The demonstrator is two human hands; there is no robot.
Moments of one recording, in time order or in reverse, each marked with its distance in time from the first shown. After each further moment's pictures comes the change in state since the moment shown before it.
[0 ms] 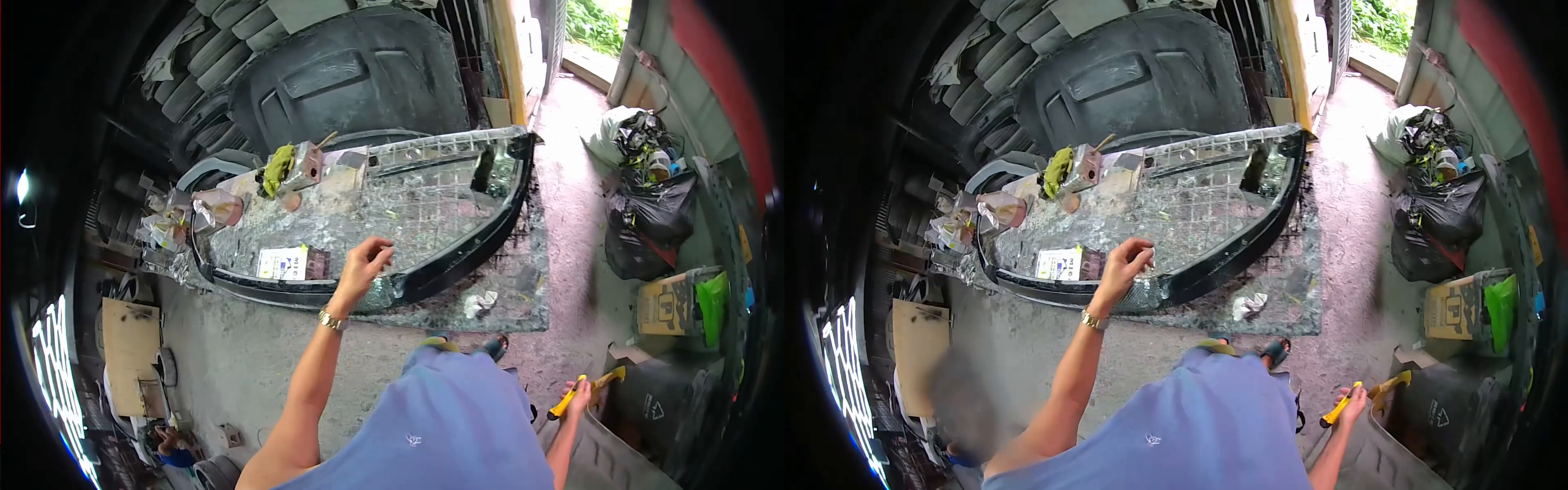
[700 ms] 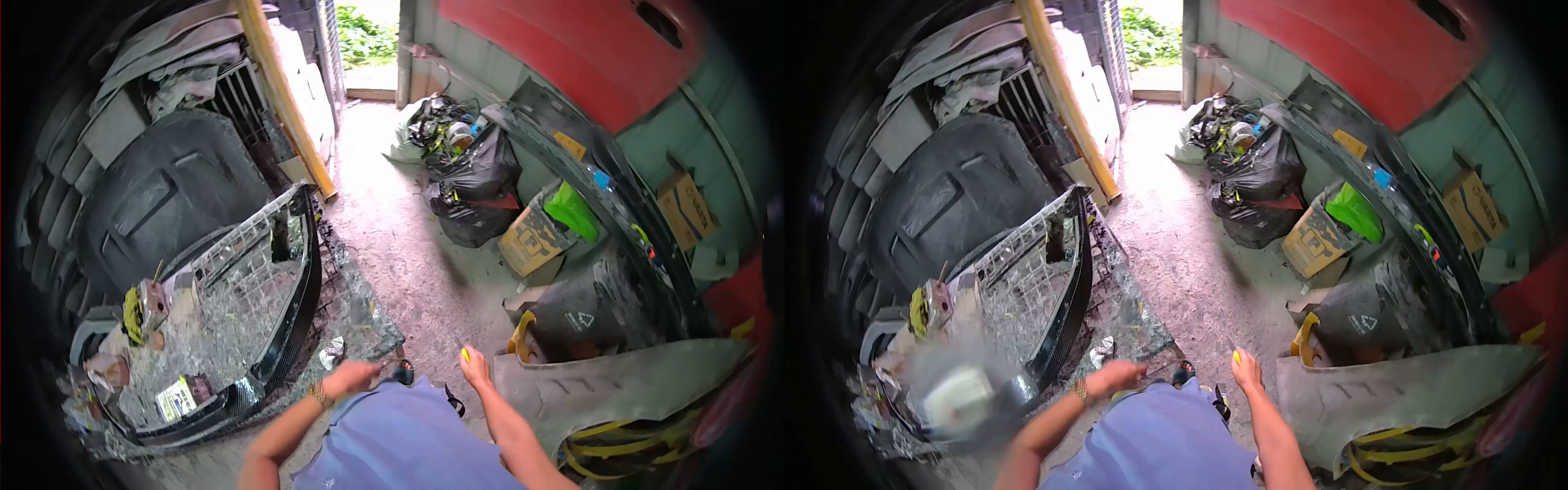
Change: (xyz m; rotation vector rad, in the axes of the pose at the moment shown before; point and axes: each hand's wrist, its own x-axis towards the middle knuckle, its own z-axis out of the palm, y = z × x) left_hand -0.048 -0.021 0.264 0.966 -1.285 0.576; right_hand 0.011 -0.025 0.018 -0.890 0.067 -0.382
